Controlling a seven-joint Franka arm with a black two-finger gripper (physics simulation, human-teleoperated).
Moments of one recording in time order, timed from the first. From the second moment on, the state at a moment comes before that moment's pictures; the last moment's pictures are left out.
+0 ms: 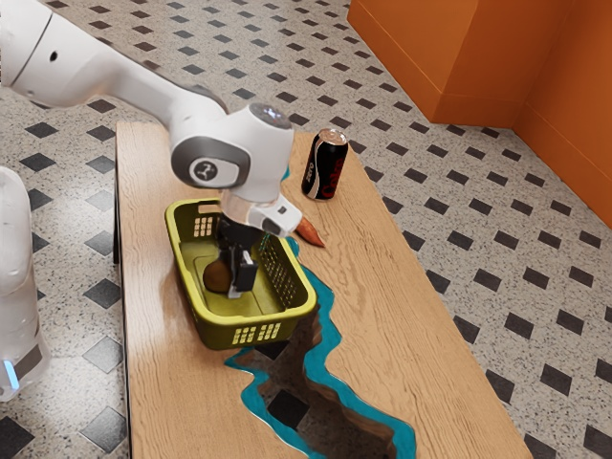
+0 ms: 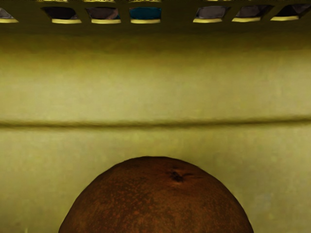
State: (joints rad) arm 0.10 -0.47 -0.26 -2.55 -0.17 2.03 -0.14
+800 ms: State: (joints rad) arm 0.10 -0.57 -0.26 -2.59 -0.18 2.10 -0.13
